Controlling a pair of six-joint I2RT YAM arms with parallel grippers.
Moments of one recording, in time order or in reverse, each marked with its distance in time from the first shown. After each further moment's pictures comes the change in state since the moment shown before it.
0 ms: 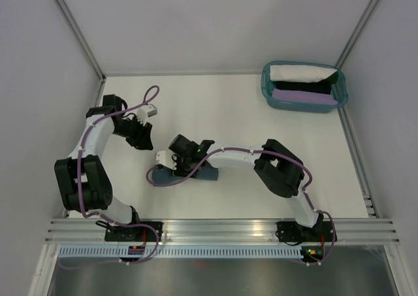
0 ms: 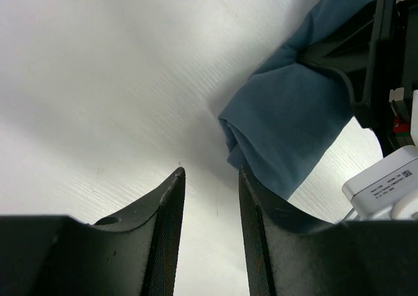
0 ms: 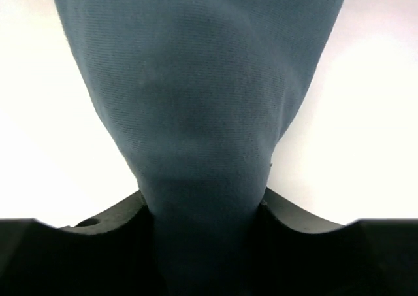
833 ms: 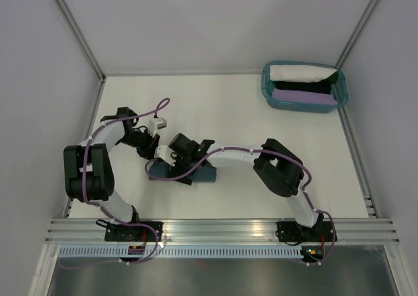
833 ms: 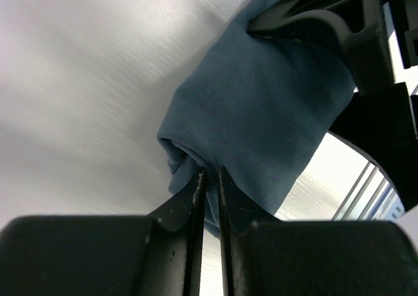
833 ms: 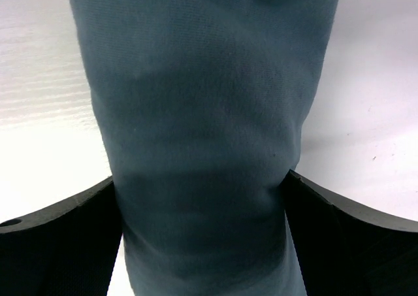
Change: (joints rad) left arm -0.055 0.096 -0.149 0.079 0.081 0.031; right arm -0.004 -0.014 -0.025 0.060 -0.023 0.162
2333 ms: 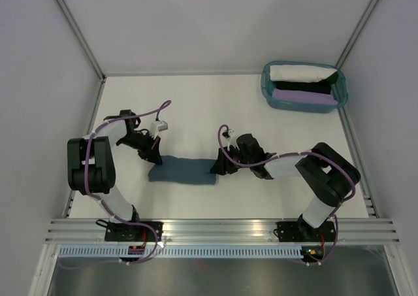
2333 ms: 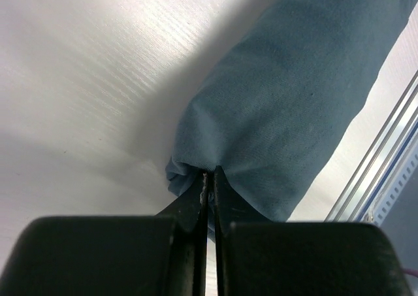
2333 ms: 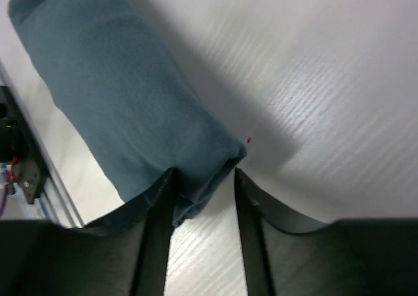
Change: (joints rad) left arm 0.000 0.079 0.005 -0.014 0.008 0.010; right arm -0.355 -0.415 -0.889 0.840 -0.296 0.878
